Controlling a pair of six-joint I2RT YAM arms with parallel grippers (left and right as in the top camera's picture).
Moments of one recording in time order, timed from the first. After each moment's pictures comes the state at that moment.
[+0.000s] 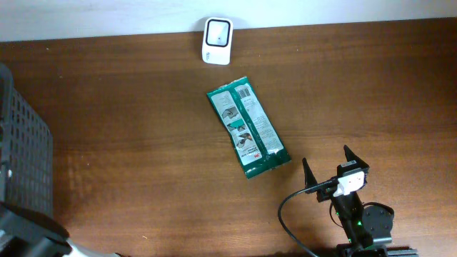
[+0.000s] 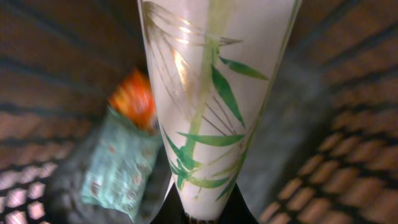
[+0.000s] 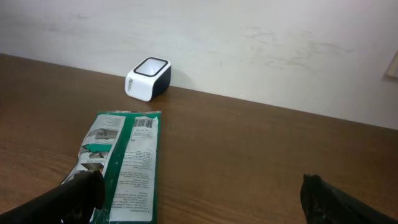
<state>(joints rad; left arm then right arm) 0.85 1.86 1.84 -1.01 -0.06 0.03 0.02 0.01 0.01 -0.06 -0.21 -0.10</state>
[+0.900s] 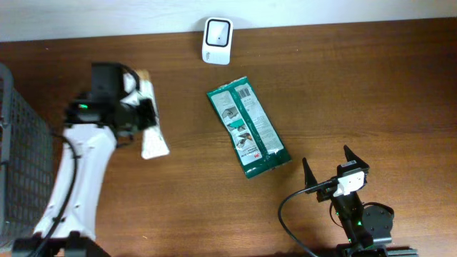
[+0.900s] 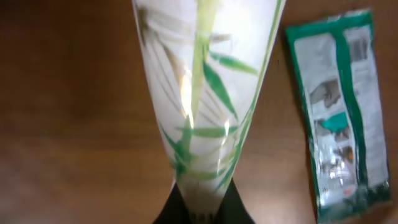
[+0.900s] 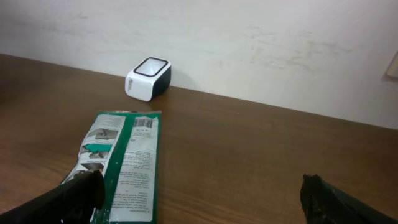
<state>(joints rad) -0.06 1.56 1.30 -0.86 0.13 -0.26 0.02 0.01 0.01 -0.06 -0.21 -0.10</state>
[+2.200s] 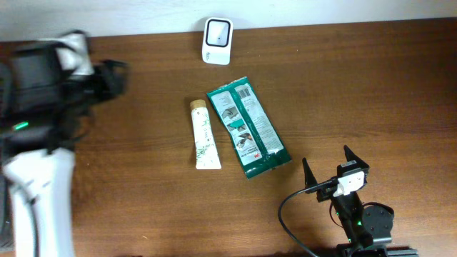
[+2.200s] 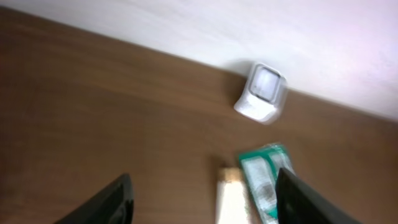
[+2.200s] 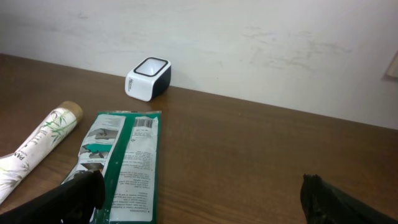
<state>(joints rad) 0.17 1.40 1.63 -0.88 0.23 -0.21 0.02 0.01 0.01 -0.06 -0.21 -0.10</state>
